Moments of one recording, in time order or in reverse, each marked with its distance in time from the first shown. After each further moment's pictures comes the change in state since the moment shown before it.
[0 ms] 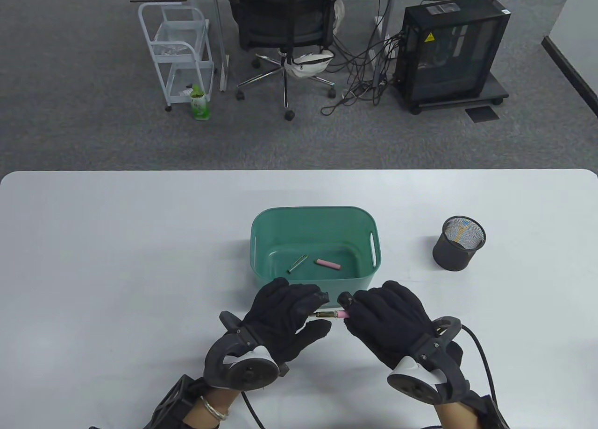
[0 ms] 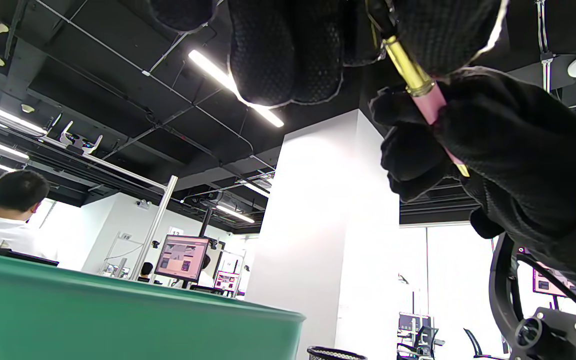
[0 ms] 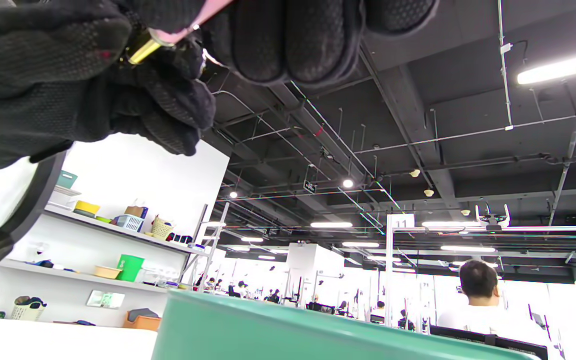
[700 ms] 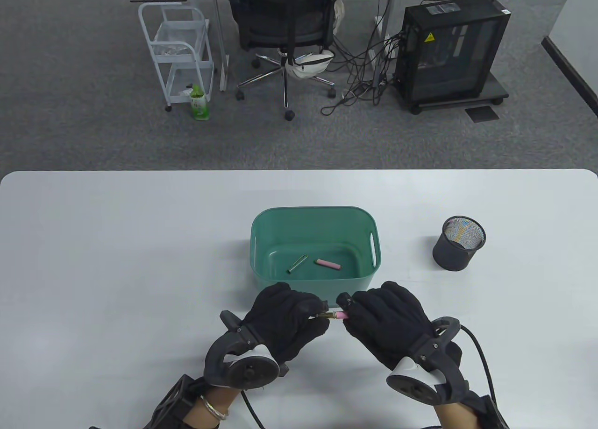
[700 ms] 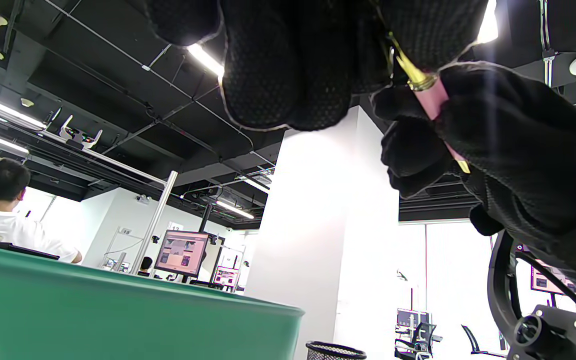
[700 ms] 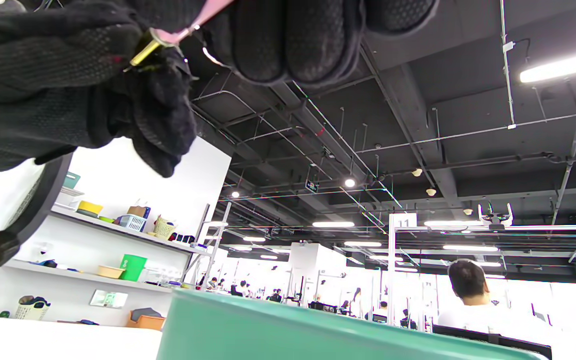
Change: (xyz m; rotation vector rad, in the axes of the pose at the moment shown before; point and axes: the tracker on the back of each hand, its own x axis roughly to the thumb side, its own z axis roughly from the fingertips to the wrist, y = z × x) left_hand 0.000 -0.002 -0.001 -0.013 0.000 0.012; right_hand 0.001 0.001 0.001 0.002 -0.005 -0.005
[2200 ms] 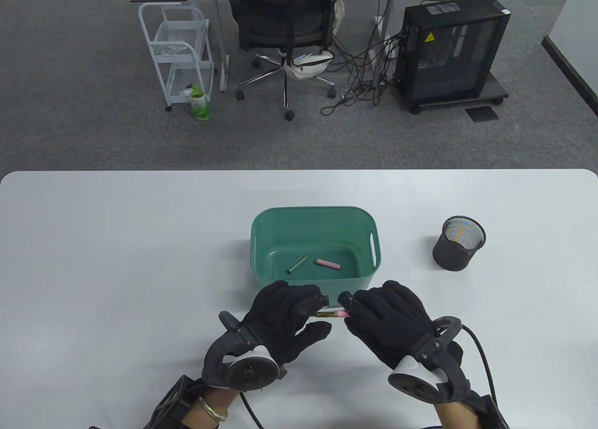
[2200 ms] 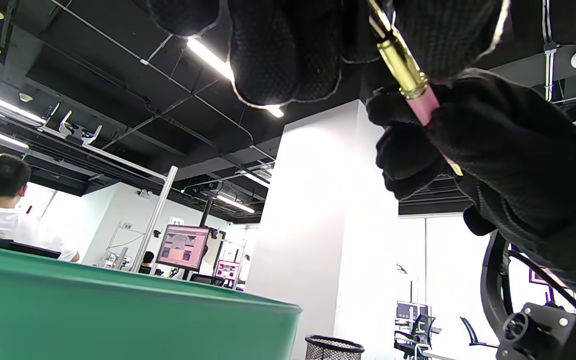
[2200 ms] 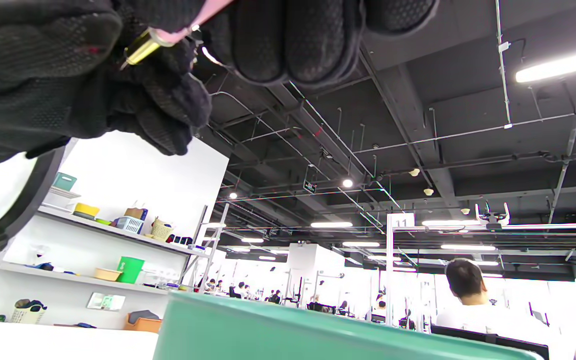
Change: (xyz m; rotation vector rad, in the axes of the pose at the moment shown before) left_hand 0.002 0.005 0.000 -0.021 -0.001 -0.005; right_hand -0.001 0.000 0.001 -0.003 0.010 -0.004
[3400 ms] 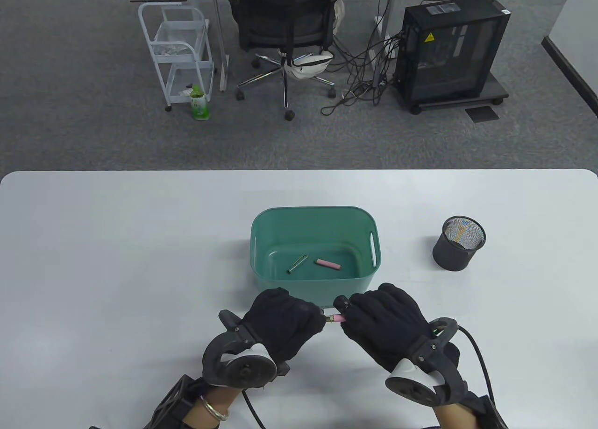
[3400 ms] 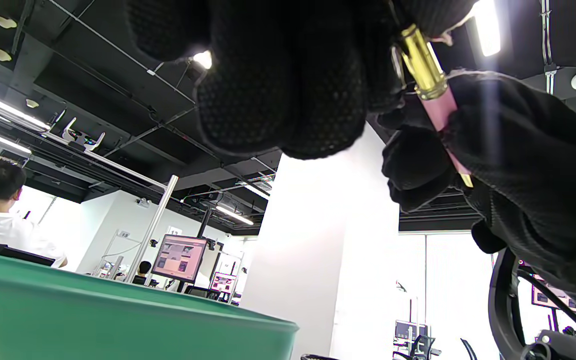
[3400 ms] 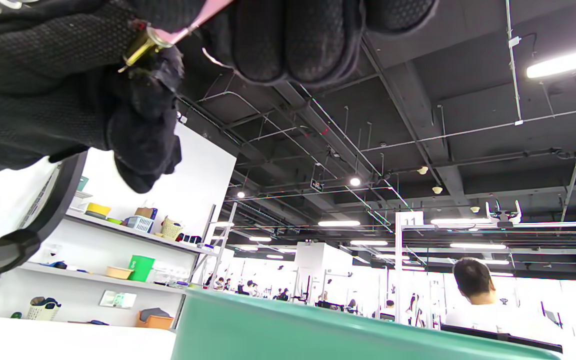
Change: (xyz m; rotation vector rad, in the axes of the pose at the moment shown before) left_hand -0.003 -0.001 -0.001 0.051 0.011 0.028; right_hand 0.004 0.002 0.000 0.006 -0.022 -0.014
